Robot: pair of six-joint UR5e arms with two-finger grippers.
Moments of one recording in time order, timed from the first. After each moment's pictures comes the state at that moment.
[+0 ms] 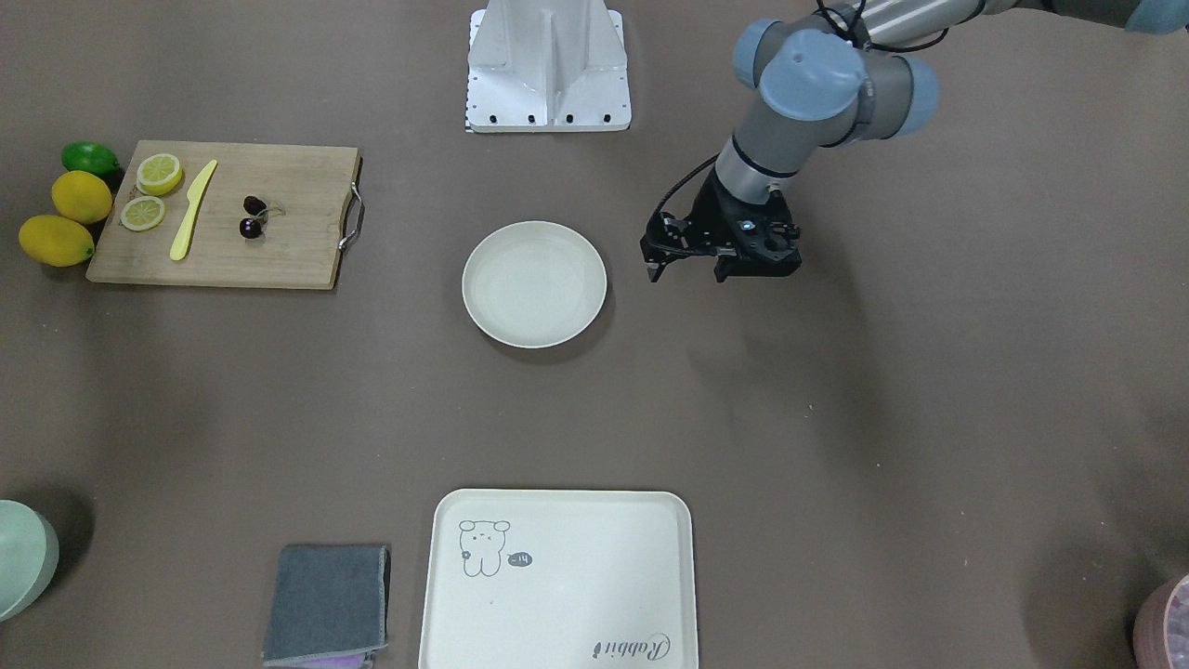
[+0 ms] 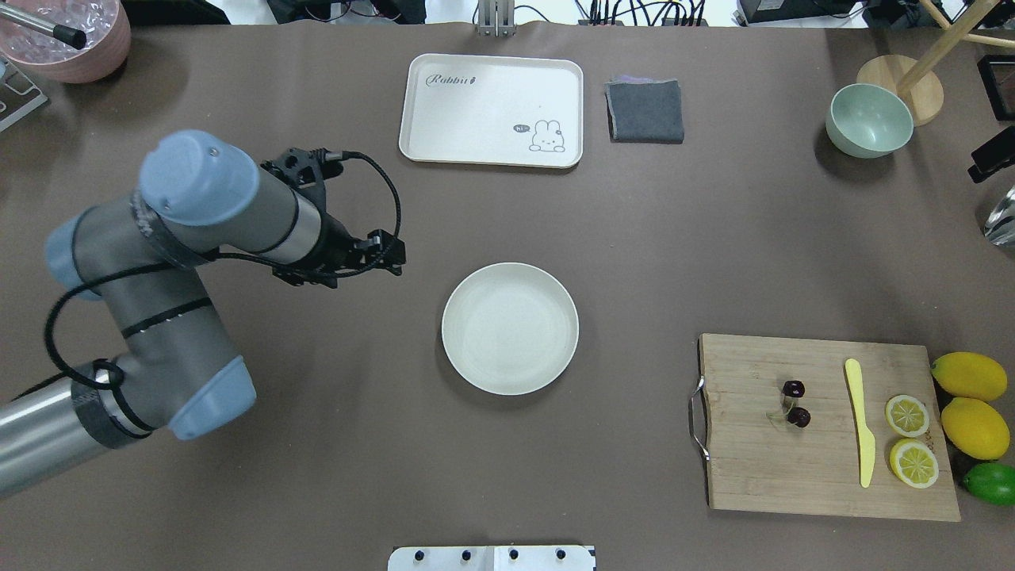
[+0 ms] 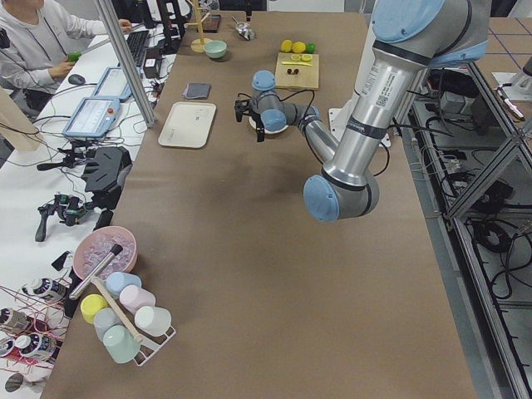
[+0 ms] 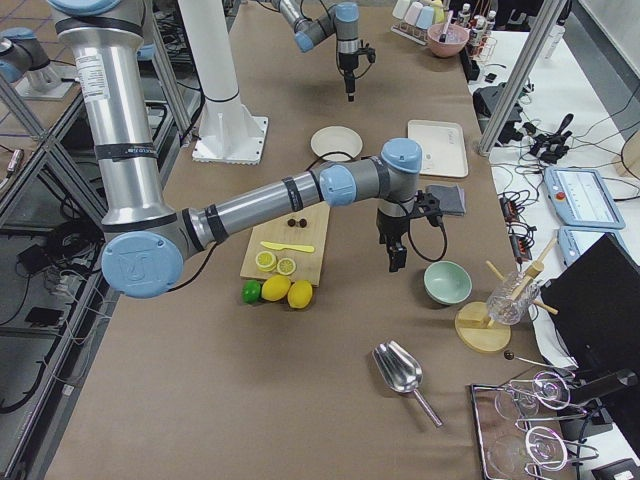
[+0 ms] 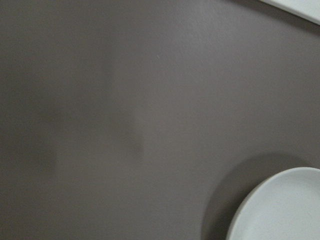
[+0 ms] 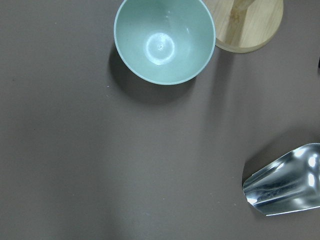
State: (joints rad) left arm -0.70 -2.01 -1.80 -1.84 -2.04 -1.23; right arm 1.31 -1.42 1.79 -1.67 2.17 0.15
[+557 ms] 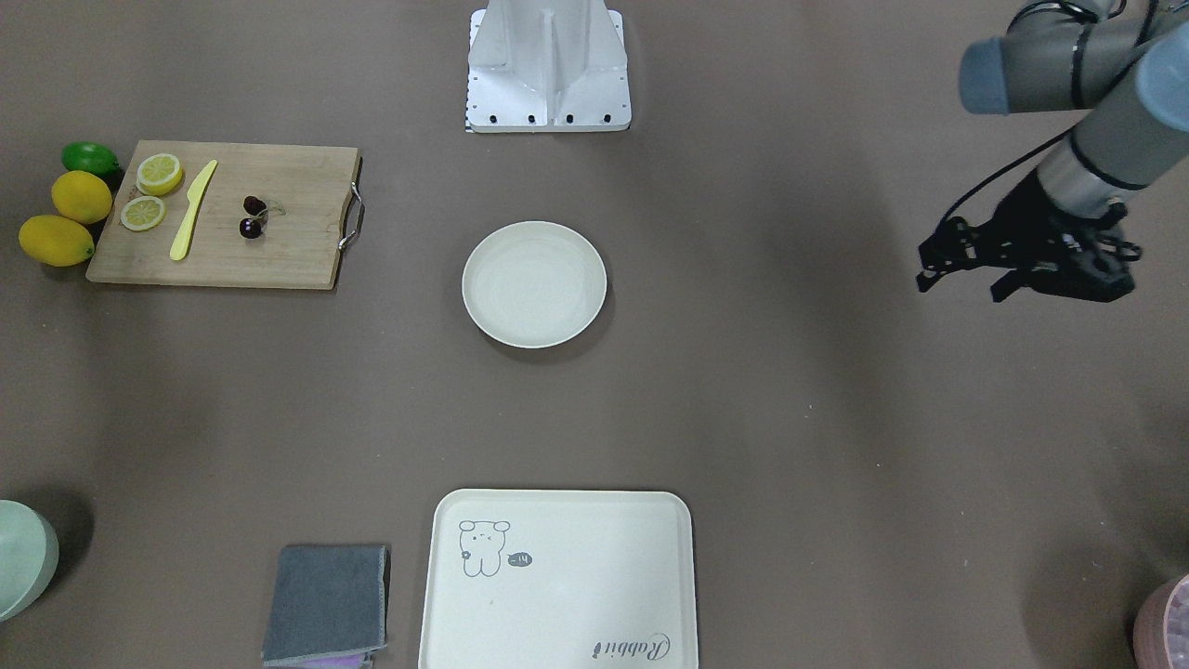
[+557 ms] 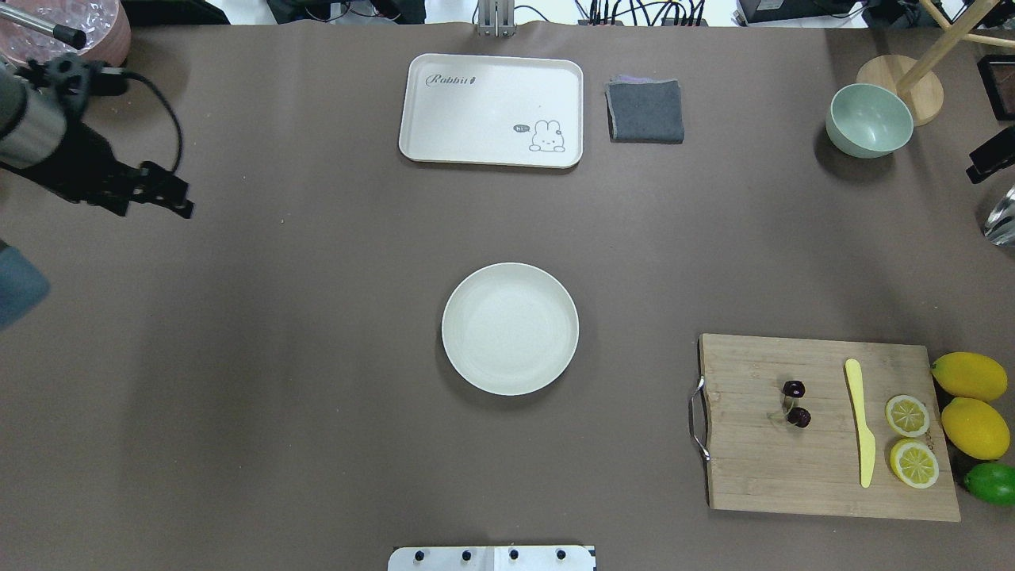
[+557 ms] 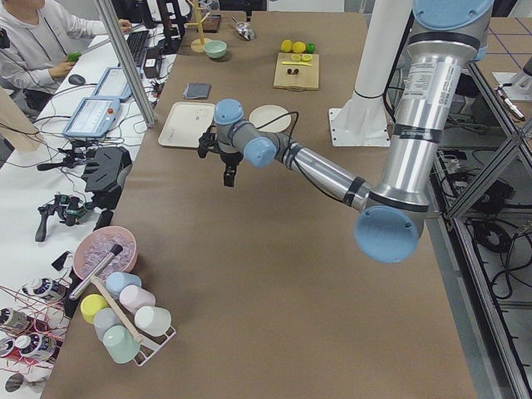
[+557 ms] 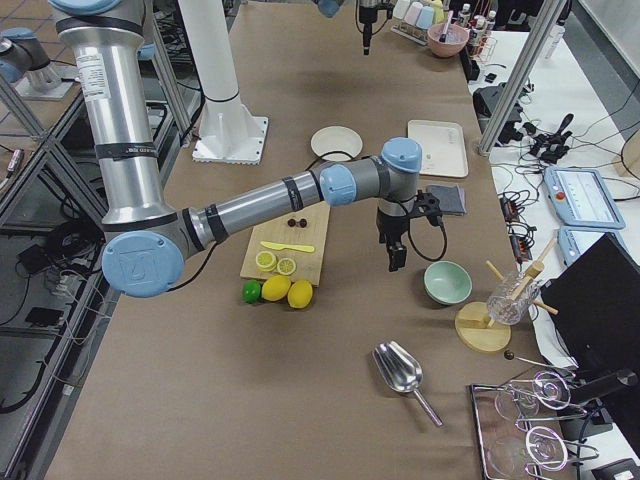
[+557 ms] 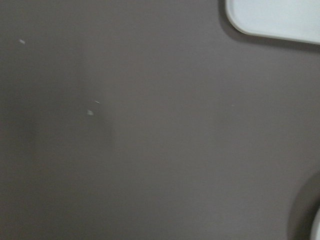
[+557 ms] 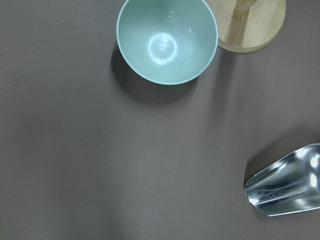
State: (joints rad) left arm -1.14 -1.69 -1.83 -1.76 -2.29 -0.54; right arm 1.31 -1.42 1.79 -1.67 2.17 0.15
